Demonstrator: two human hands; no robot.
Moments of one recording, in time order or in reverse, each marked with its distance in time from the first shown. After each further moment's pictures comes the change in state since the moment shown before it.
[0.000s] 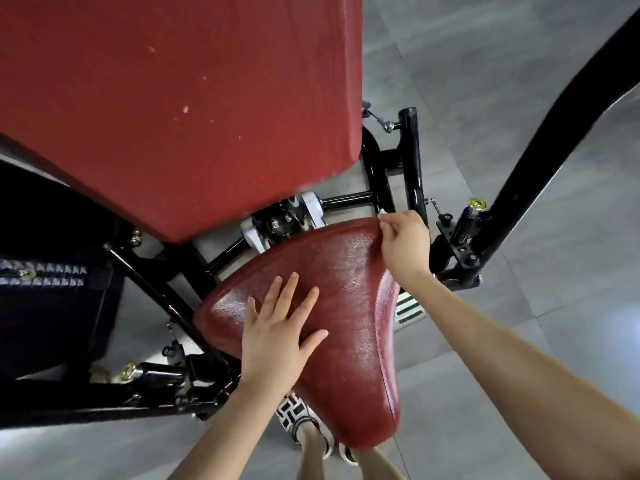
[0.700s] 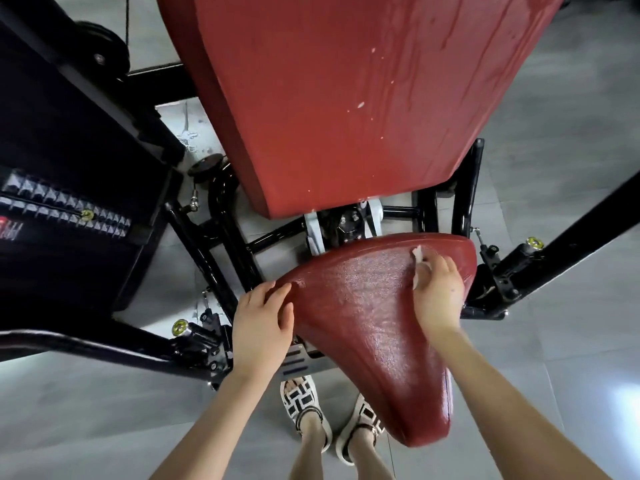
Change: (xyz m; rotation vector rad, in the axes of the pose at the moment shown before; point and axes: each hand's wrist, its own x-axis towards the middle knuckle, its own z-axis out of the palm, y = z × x) left_hand -0.049 -0.109 0.004 -0.382 0.277 -0.402; right_hand -0.089 -0.057 0.041 -0.267 -0.027 -0.204
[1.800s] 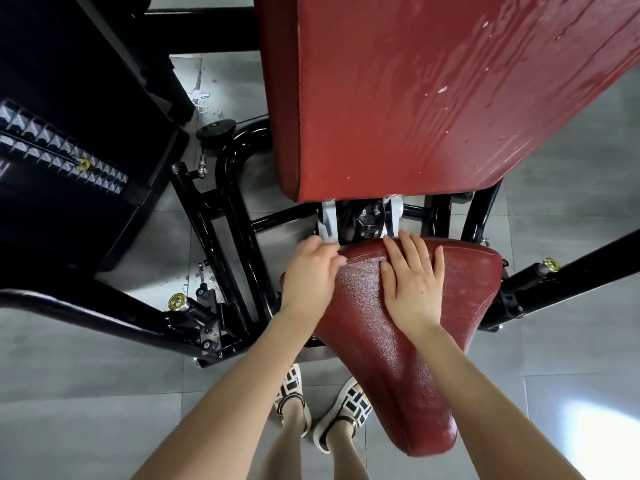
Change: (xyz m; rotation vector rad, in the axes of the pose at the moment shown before) left_hand 0.062 0.026 0.022 -0.338 0.015 0.095; right_hand 0.001 -0.026 0.045 -0.315 -0.122 -0.371
